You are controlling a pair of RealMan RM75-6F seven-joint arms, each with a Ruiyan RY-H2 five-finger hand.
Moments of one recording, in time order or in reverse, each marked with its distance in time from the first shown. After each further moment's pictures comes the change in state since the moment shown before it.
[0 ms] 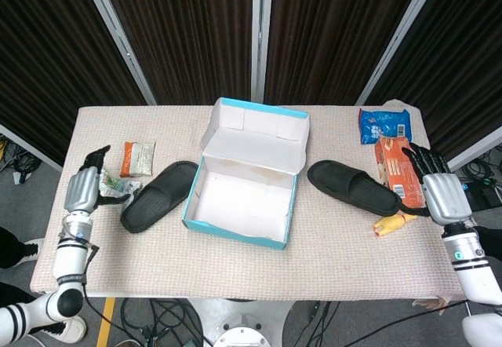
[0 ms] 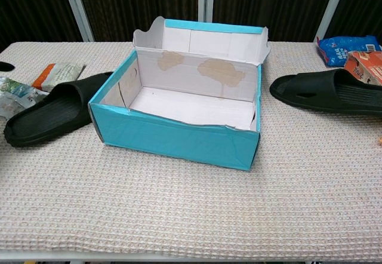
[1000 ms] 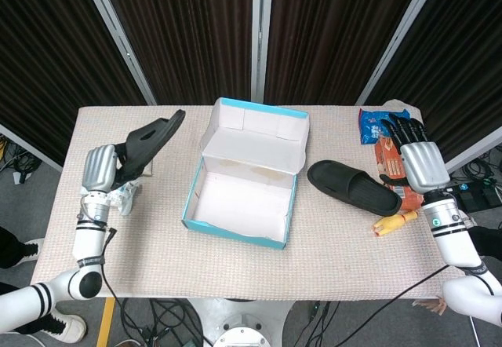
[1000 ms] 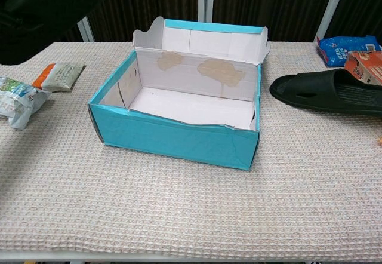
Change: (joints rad) left arm -0.131 -0.128 -0.031 0.184 0.061 0.012 -0.053; right arm 0.166 -0.039 0.093 0.043 0.083 -0.129 -0.132
